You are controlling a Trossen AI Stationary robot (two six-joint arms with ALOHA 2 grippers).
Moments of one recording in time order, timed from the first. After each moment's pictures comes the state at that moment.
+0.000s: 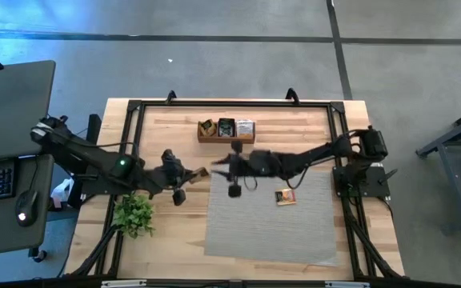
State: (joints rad) left arm -0.42 1.02 0.76 -0.39 -0.62 -0.53; right arm 0.07 1.79 1.03 0.58 0.16 -0.19
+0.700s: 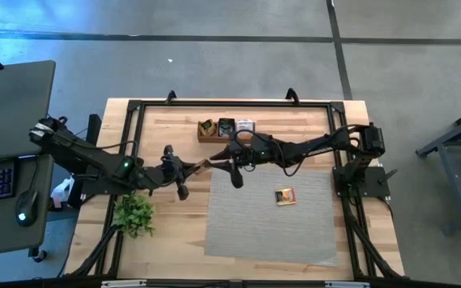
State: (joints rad) left arm -0.39 1.00 0.60 -0.03 -0.75 -0.33; right arm -0.06 1.79 1.03 0.66 -0.16 0.16
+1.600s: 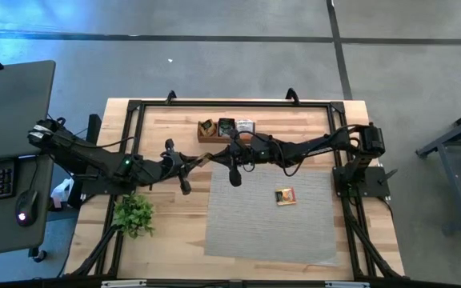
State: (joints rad) left arm -0.34 1.00 0.60 0.11 -0.76 -0.15; right arm -0.06 1.79 1.03 0.66 -0.09 0.06
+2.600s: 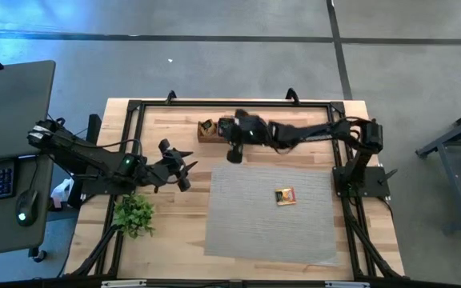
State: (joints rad) left arm -0.33 1.00 0.60 -0.18 -0.83 -0.29; right arm -0.21 1.79 1.17 0.20 0.10 -0.23
